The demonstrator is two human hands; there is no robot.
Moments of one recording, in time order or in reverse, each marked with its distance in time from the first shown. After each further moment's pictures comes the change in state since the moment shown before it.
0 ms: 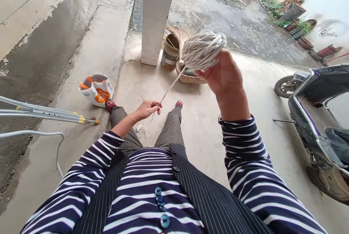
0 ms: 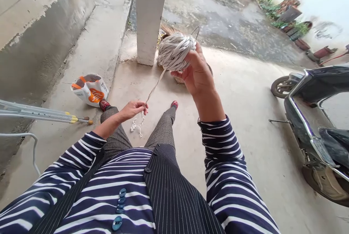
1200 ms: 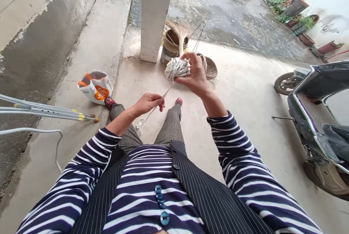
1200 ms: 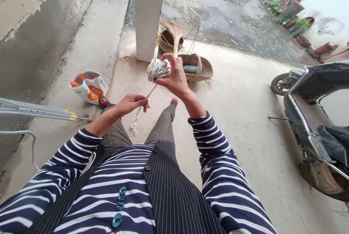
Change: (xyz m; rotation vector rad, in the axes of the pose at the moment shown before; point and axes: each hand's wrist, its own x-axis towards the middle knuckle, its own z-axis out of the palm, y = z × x) left_hand -0.008 0.055 -0.005 0.019 -0.086 0.064; right_hand 0.015 0.074 -0.010 -0.919 -0.070 -0.326
